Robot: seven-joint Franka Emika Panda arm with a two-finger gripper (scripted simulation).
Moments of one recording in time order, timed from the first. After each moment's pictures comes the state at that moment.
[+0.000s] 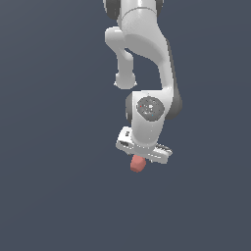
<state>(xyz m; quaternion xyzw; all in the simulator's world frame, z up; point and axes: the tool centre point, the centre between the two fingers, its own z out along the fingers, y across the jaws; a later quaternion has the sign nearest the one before) 0.071 0.062 0.102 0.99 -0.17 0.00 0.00</state>
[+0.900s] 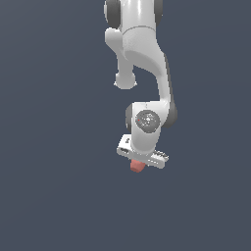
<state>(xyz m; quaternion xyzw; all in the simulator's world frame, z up) 0.071 0.062 0.054 0.98 -0.17 0.00 0.00</state>
